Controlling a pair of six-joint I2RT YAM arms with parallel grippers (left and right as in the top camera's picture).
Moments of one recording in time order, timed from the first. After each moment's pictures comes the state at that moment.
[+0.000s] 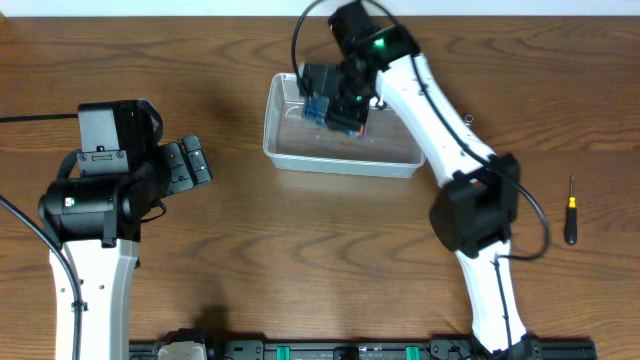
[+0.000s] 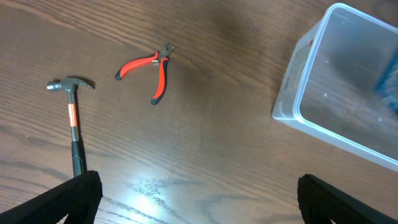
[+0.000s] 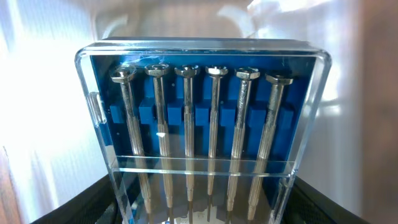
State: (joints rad) left arm 0.05 1.18 1.32 -1.14 -0.01 -0.25; right arm 0.48 2.36 2.28 -1.23 -0.20 -0.86
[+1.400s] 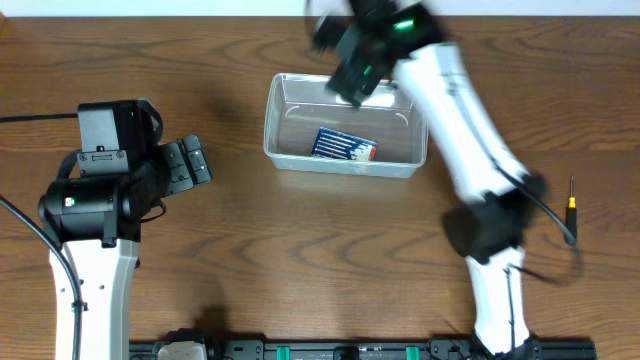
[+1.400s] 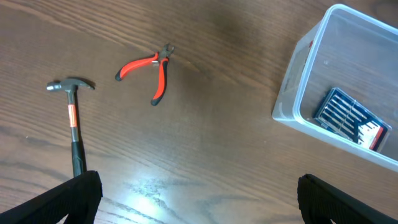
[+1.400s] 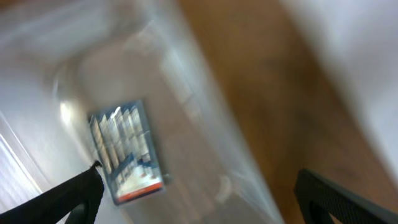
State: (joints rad) left arm 0.05 1.18 1.32 -1.14 -0.01 -0.25; right arm 0.43 2.22 2.49 -1.27 -0.02 -0.44
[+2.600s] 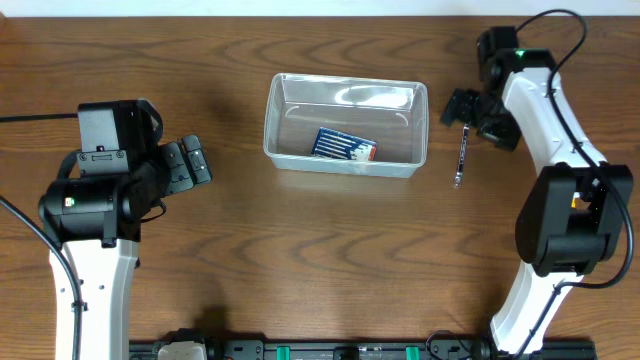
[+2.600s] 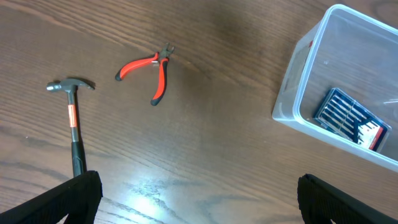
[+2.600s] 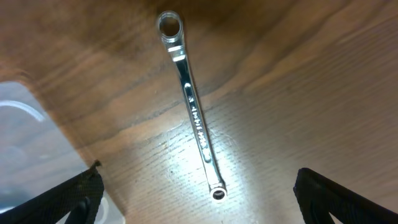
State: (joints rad) left arm 0.05 1.18 1.32 -1.14 -0.01 -0.25; right arm 0.04 2.06 1.69 -1.10 0.08 0.55
